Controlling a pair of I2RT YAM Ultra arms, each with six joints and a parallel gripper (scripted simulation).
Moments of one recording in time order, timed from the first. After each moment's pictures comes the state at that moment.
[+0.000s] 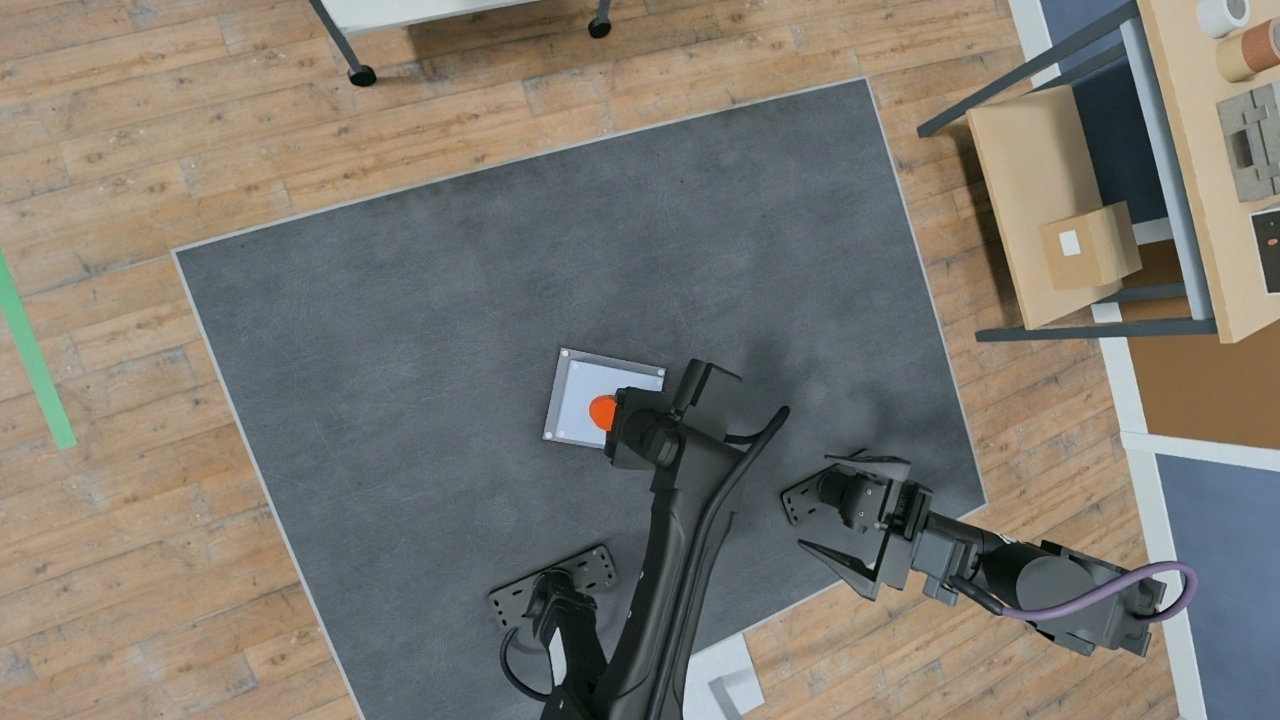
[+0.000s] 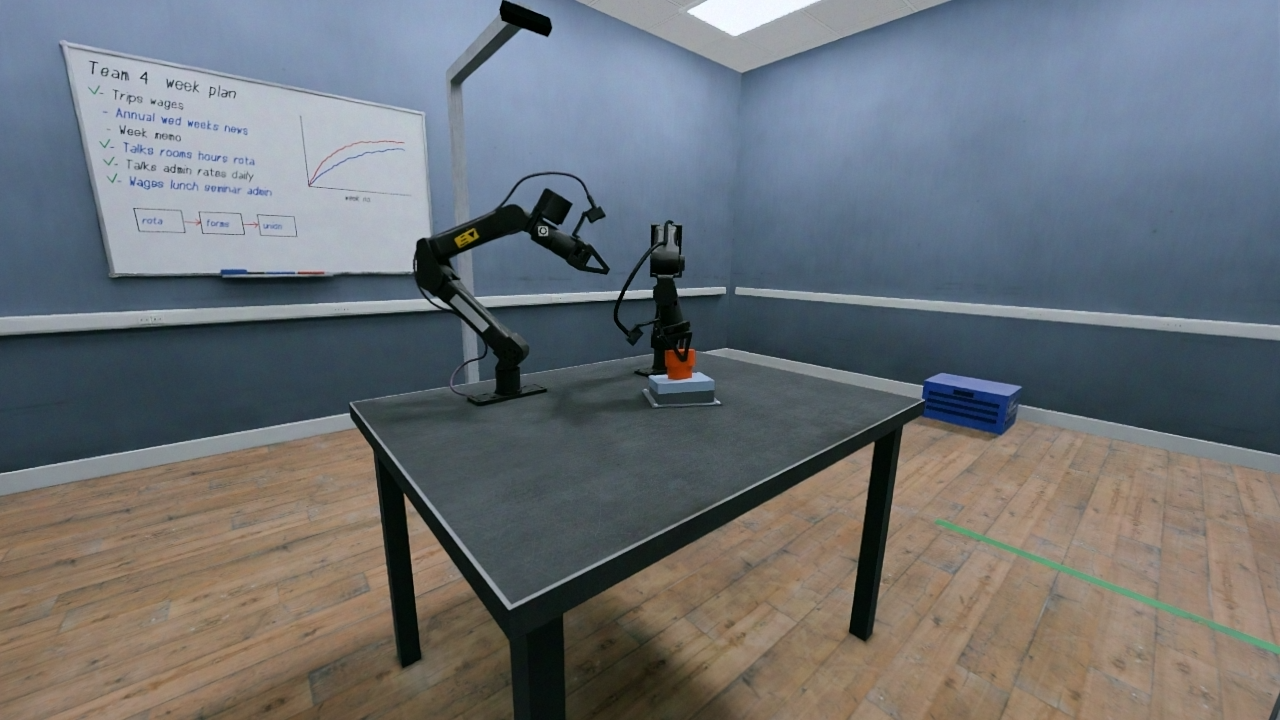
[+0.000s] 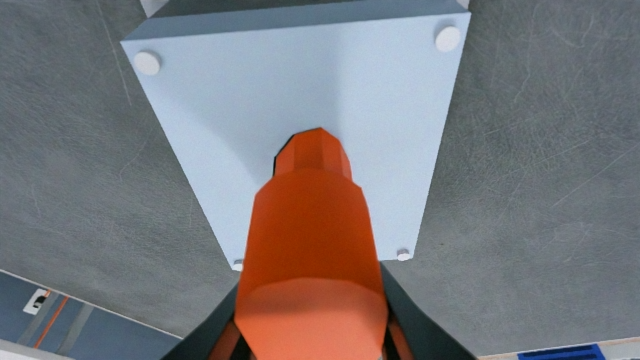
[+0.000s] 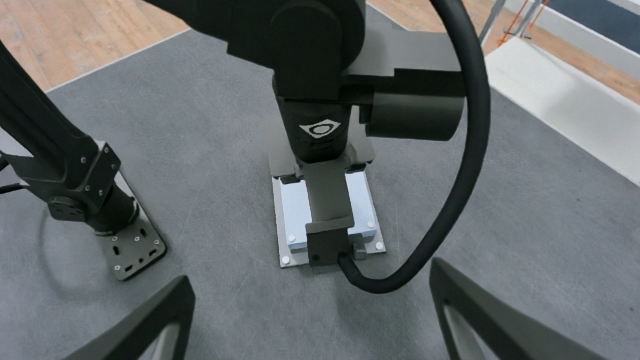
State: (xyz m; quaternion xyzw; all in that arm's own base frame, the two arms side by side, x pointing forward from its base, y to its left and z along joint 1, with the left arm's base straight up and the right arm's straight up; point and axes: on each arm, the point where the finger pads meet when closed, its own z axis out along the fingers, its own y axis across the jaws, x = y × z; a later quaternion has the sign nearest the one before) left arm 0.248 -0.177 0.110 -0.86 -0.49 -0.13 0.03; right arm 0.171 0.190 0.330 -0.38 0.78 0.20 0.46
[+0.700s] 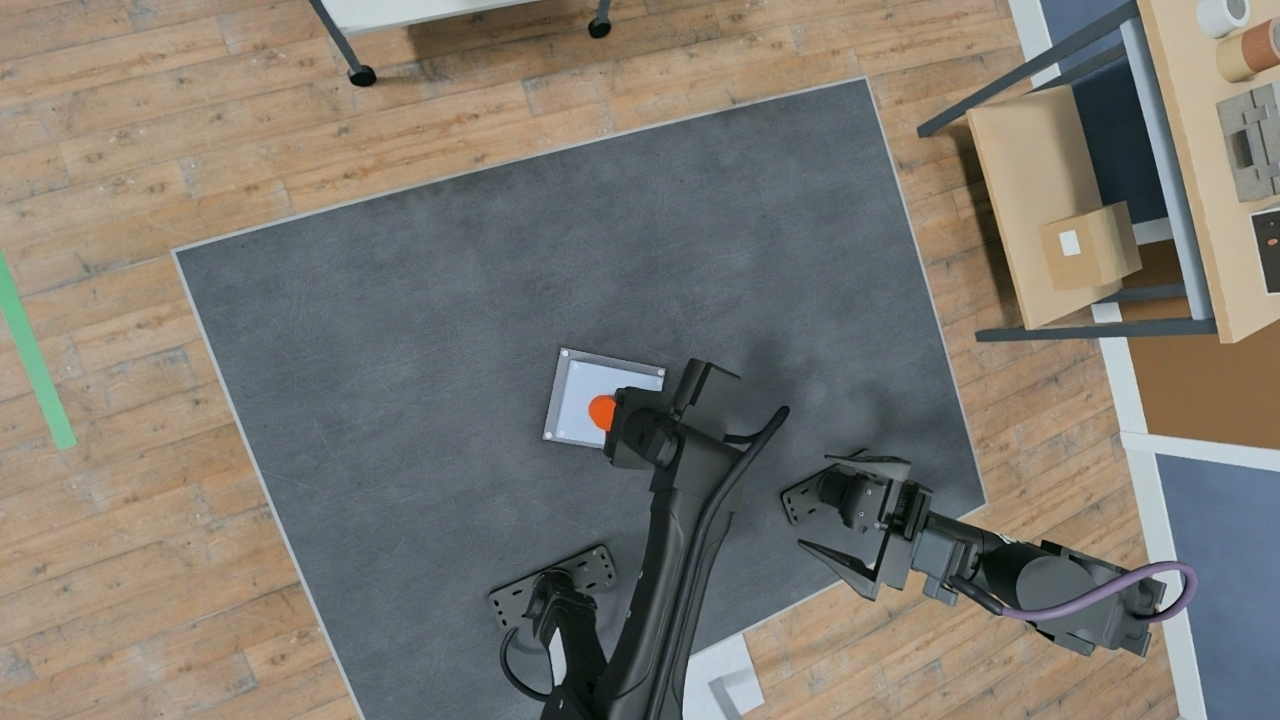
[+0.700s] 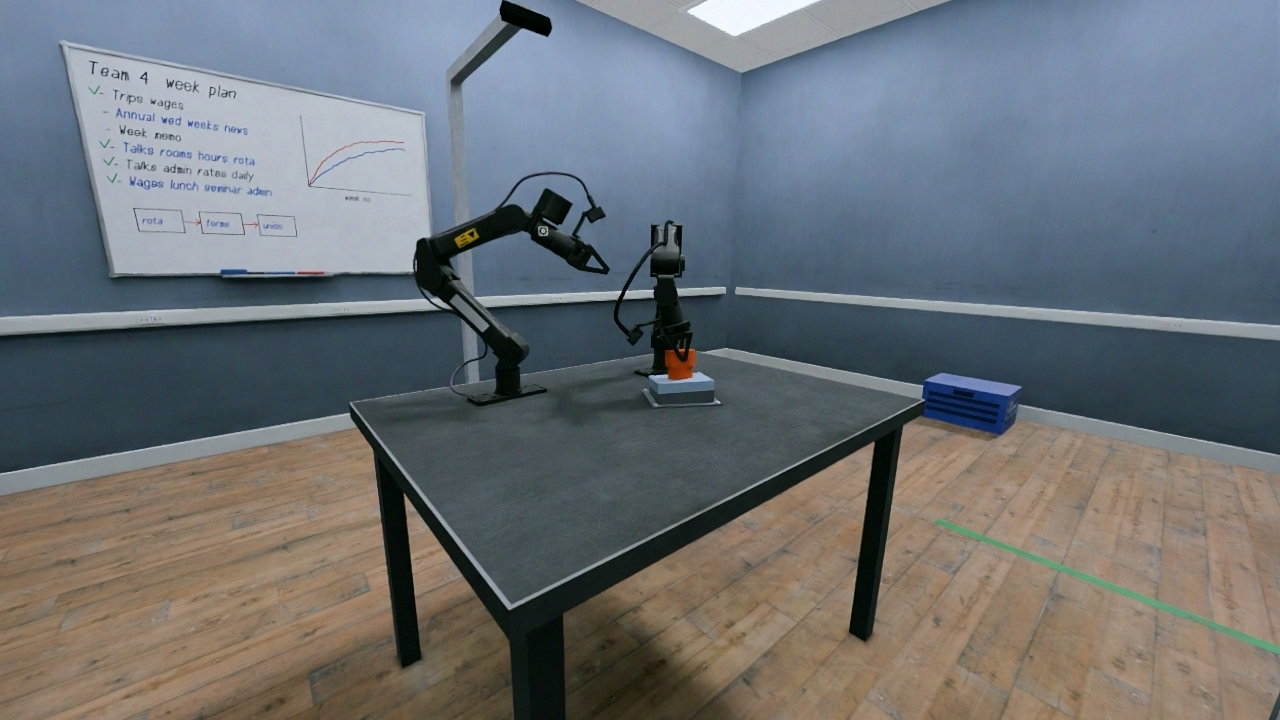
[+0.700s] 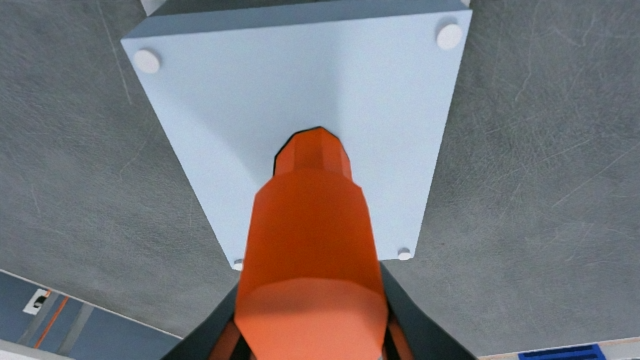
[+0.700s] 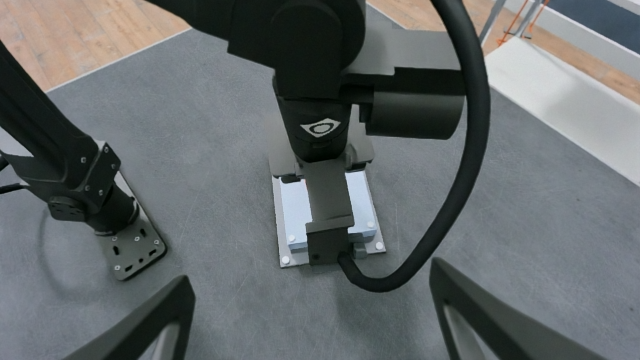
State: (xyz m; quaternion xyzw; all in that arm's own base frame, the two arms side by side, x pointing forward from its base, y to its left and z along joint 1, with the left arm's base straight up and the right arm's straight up) left arm 0.248 -0.177 0.110 -0.86 -0.49 -0.13 0.03; right arm 0.171 0.190 0.330 -0.38 0.78 0.20 0.46
